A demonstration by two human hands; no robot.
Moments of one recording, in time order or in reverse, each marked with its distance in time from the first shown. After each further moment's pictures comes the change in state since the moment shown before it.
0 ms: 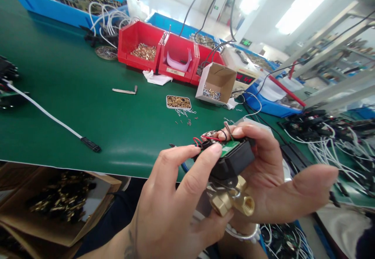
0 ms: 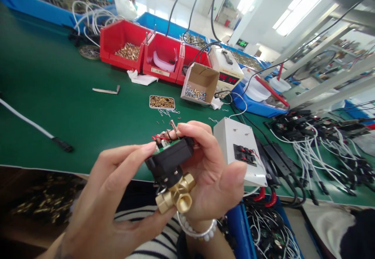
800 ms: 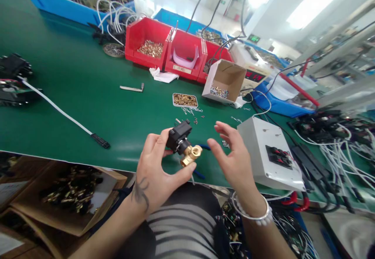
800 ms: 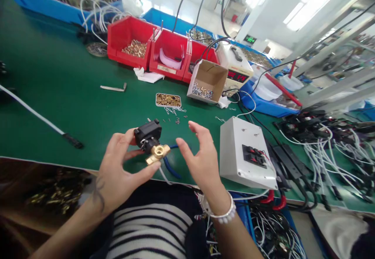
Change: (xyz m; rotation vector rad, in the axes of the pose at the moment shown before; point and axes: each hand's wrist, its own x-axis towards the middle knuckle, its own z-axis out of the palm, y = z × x) left_hand -0.019 -0.060 0.026 -0.210 -0.027 -0.411; right_hand 0.030 0.053 -0.069 -1.018 -0.323 -0.151
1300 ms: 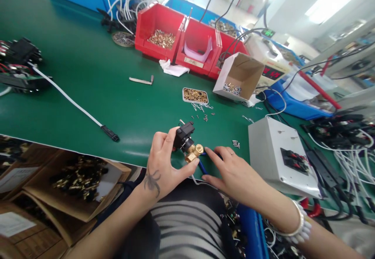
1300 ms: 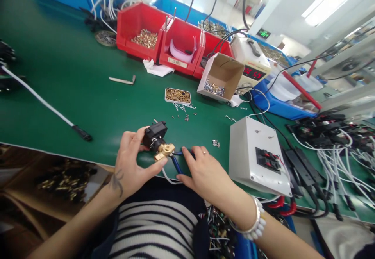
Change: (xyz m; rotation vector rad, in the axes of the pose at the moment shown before) left_hand -0.003 -0.031 0.007 0.122 0.031 0.049; right_hand -0.015 0.003 -0.006 -0.870 -0.713 -0.432
